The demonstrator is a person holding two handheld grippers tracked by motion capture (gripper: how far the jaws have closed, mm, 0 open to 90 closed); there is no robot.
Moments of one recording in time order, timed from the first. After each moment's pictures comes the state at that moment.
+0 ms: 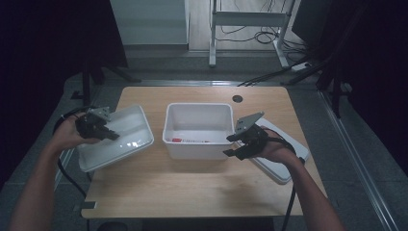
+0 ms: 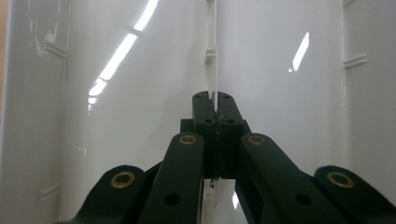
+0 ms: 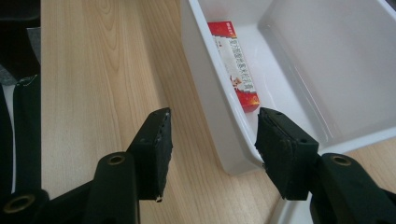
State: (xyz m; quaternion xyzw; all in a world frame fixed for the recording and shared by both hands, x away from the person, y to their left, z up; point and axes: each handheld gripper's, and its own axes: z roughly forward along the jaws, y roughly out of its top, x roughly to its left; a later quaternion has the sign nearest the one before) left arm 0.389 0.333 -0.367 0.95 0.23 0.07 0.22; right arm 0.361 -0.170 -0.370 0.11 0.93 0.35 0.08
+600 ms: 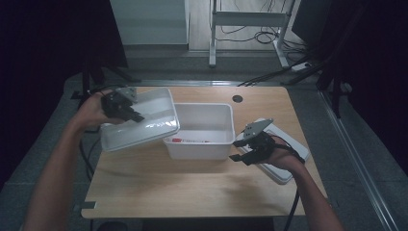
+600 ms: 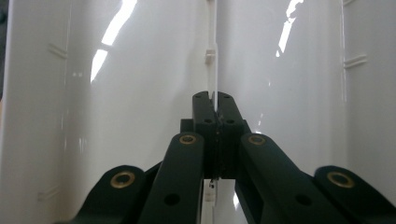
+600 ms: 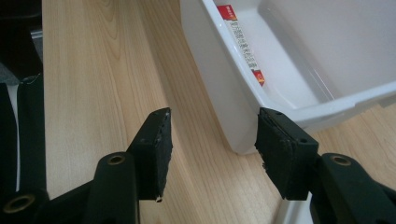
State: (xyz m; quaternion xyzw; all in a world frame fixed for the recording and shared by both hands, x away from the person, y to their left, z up) left arm 0.422 0.240 -0.315 0.96 0.14 0.08 0.23; right arm 0.353 -0.193 -0.389 0.13 0.92 0.36 0.07
